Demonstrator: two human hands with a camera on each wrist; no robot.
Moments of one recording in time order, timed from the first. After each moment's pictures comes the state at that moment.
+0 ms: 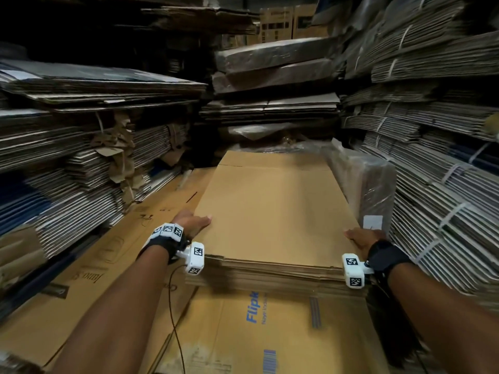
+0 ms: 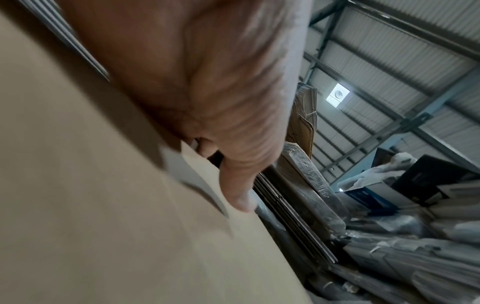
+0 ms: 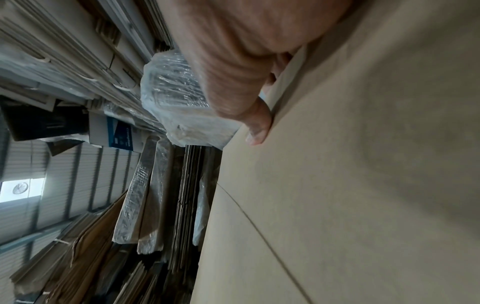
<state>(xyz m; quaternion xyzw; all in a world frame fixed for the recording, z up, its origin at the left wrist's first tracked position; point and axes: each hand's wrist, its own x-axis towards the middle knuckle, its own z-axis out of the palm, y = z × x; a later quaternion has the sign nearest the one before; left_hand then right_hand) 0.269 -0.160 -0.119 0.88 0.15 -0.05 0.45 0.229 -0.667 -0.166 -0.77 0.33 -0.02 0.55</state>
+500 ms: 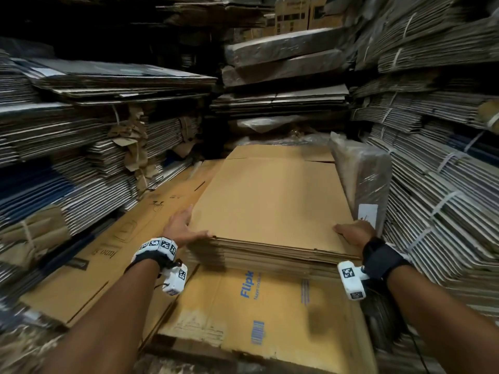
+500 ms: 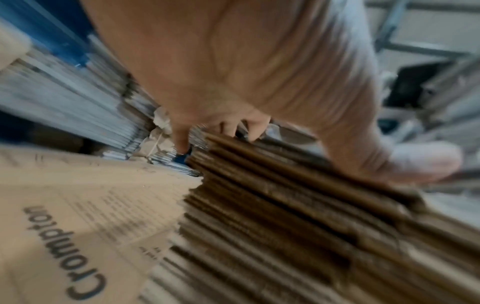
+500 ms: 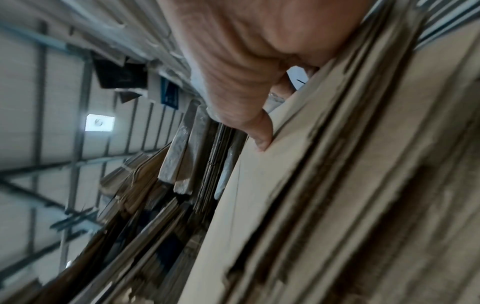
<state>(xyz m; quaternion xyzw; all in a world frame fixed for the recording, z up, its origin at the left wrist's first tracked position) 0.169 -0.157 -0.139 0.95 0.04 0.01 0.30 0.181 -0.648 -0.154 -0.88 0.22 -0.01 0.42</state>
